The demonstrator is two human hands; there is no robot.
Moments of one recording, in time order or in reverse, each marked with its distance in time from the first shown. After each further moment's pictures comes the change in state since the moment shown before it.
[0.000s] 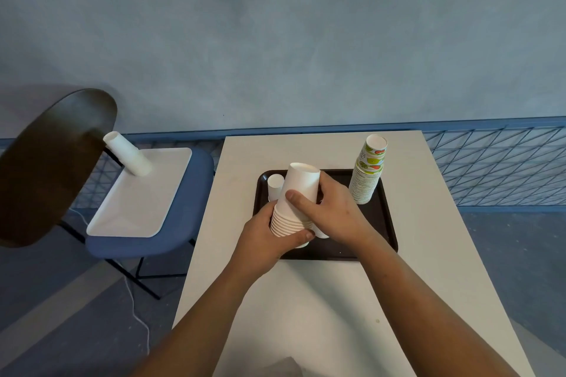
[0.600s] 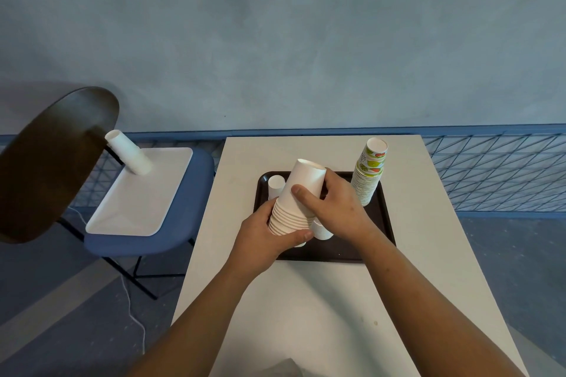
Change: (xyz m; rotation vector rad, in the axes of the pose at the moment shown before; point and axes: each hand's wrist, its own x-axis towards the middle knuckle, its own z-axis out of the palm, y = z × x) left_hand -0.005 0.006 -0.005 0.009 0.017 0.033; right_hand 0.005 -0.004 -0.003 -0.009 0.038 0.009
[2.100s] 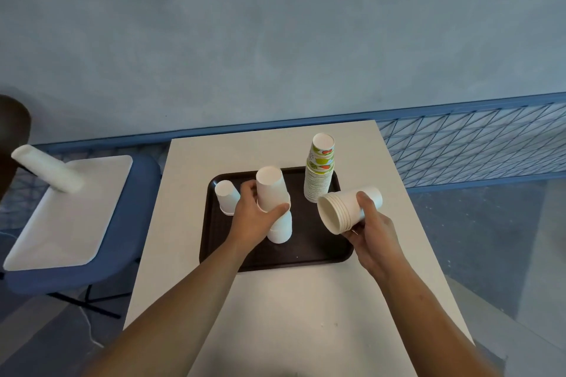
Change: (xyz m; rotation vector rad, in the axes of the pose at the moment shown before) left_hand 0.131 -0.041 0.104 0.066 0.066 -0.049; right_hand -0.016 0.124 -0.093 0.946 0.453 0.696
